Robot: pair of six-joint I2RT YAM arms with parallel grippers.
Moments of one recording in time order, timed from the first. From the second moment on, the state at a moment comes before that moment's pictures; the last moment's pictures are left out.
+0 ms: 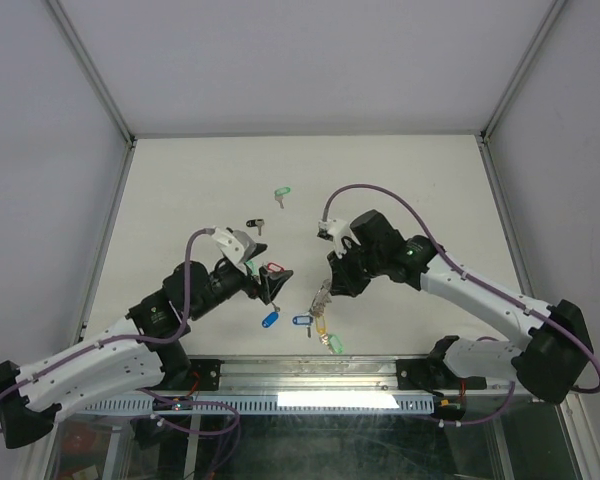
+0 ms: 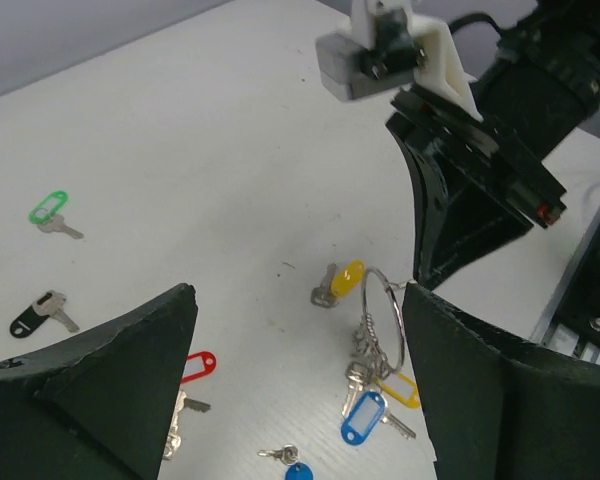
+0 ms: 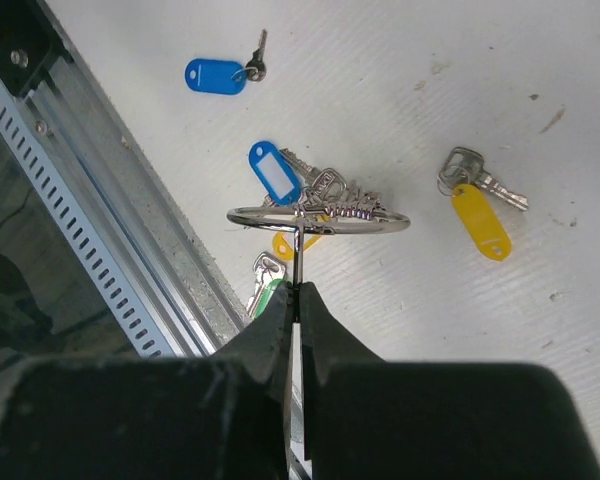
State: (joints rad) left arm -0.96 0.63 0.52 0.06 -0.12 -0.11; right arm 0.82 1.21 0.91 -0.63 -0.38 0.05
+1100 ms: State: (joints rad) left arm -1.35 1.02 0.51 0.47 -0.24 0.60; right arm 0.72 1.17 1.23 -0.98 -0.49 0.13
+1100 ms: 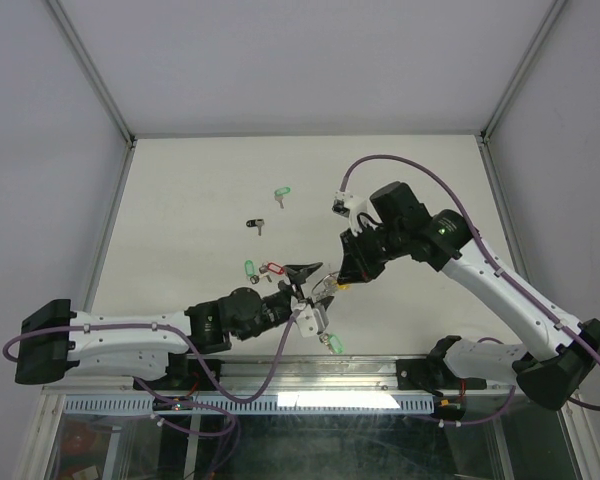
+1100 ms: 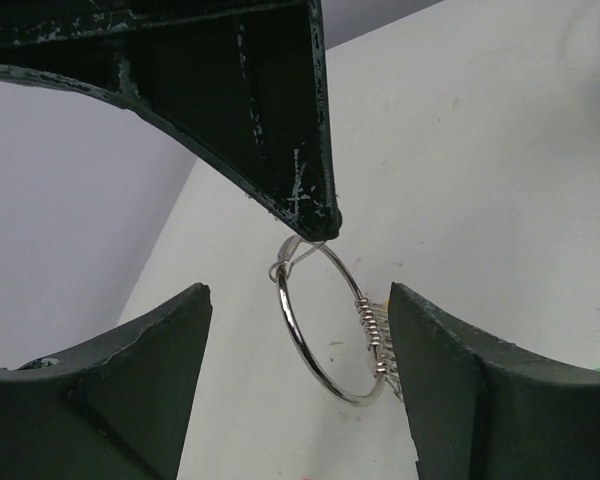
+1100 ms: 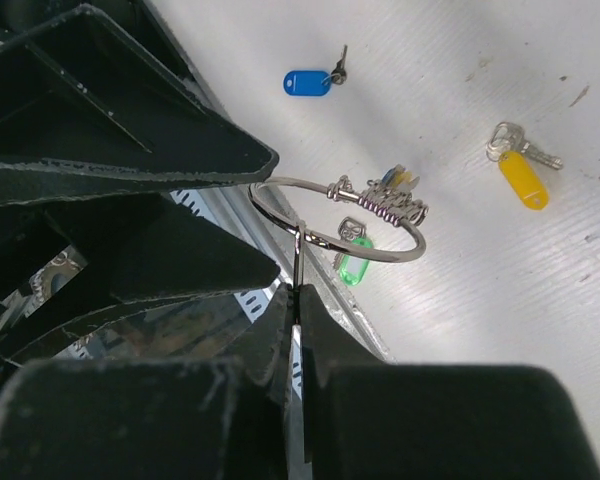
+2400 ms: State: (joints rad) left arm -1.38 1.14 0.62 0.34 -0.24 0.87; right arm 0.72 1.18 1.24 -1.06 -0.59 0.13
